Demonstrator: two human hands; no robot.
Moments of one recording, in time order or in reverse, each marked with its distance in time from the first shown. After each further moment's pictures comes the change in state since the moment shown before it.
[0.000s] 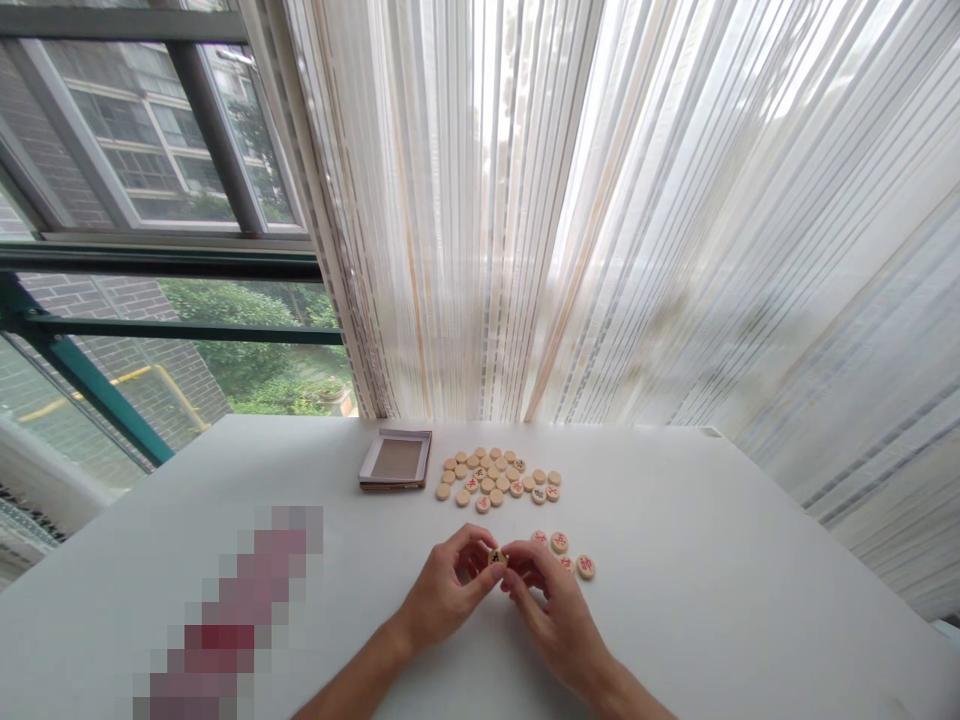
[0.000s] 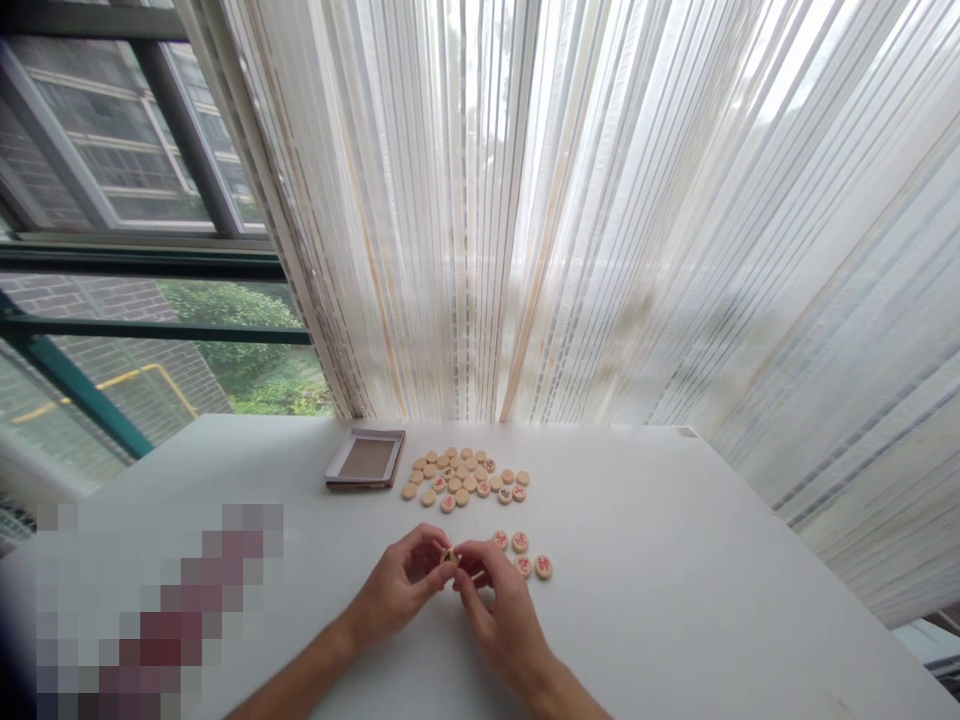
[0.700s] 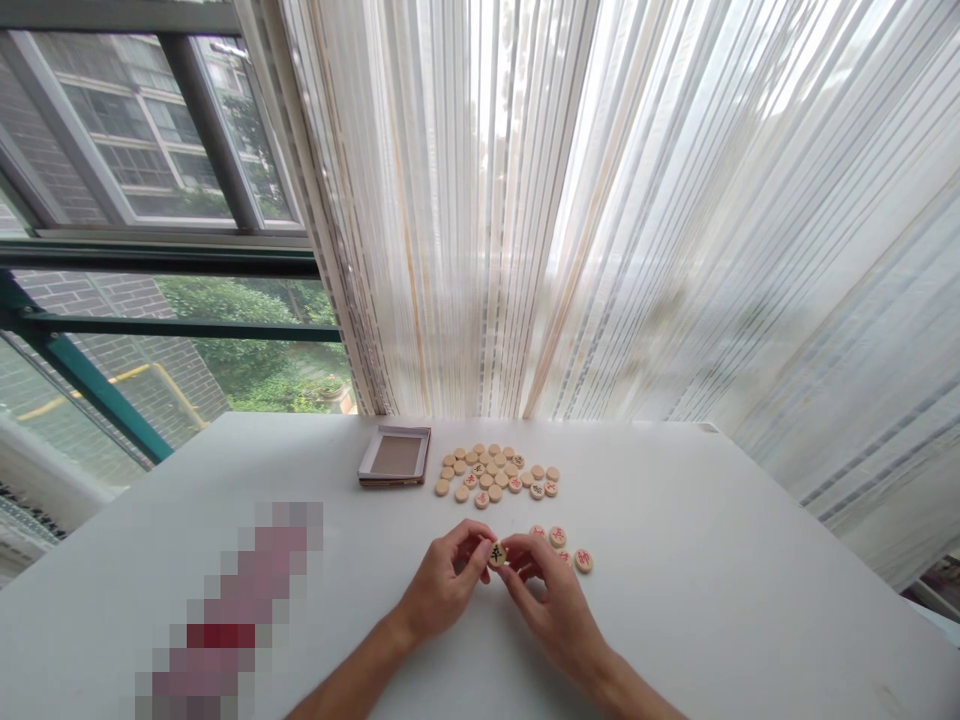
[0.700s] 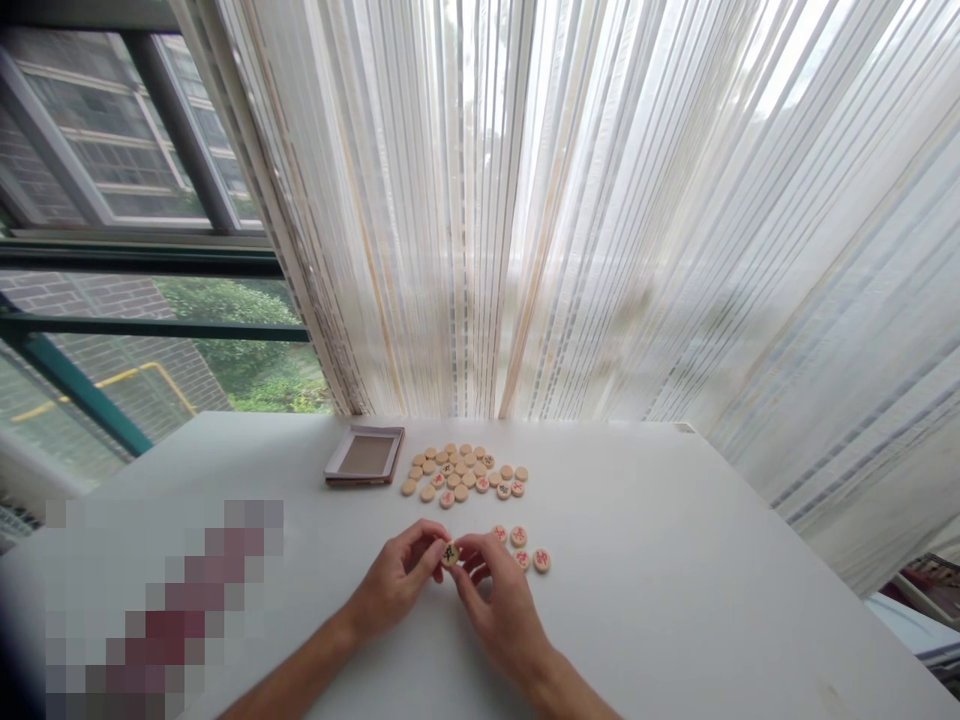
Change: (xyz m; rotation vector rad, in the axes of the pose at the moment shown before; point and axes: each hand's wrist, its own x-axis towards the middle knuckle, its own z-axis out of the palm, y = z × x) left_hand 0.000 0.009 0.001 -0.002 0.028 -0.032; right_hand 0.002 -0.006 -0.001 -0.099 0.027 0.001
